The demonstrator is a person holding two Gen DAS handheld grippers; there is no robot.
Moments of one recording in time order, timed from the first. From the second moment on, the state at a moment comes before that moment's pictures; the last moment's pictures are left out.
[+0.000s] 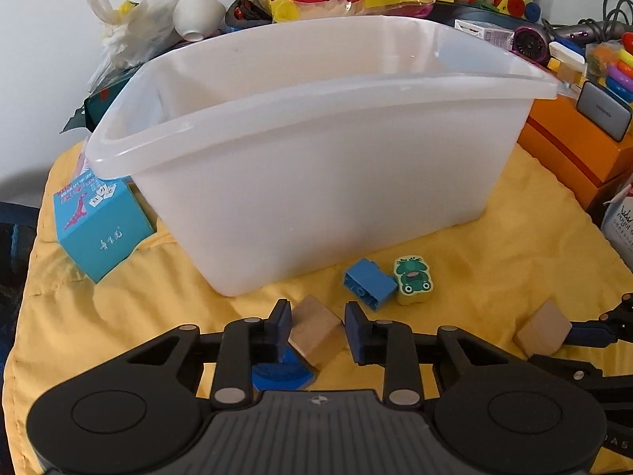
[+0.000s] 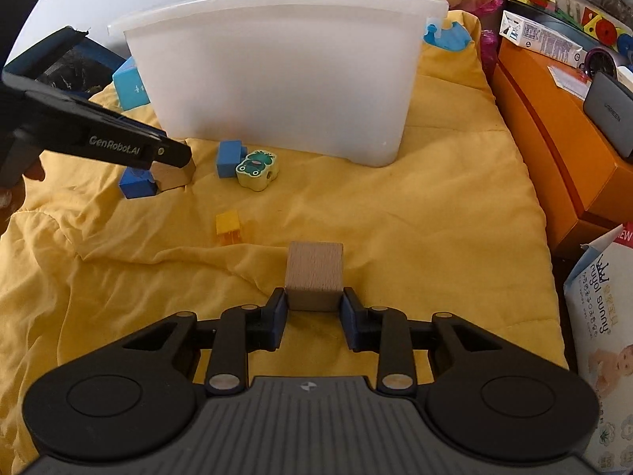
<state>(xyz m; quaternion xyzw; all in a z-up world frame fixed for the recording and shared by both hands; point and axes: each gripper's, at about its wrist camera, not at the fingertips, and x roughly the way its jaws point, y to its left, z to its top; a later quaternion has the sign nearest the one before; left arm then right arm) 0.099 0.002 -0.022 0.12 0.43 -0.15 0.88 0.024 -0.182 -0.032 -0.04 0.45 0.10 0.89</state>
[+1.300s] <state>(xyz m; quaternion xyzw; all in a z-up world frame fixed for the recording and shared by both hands) -0.018 0.013 -0.046 0.09 0.46 -0.23 0.85 -0.019 -0.157 -0.030 -0.10 0.43 0.18 0.88</state>
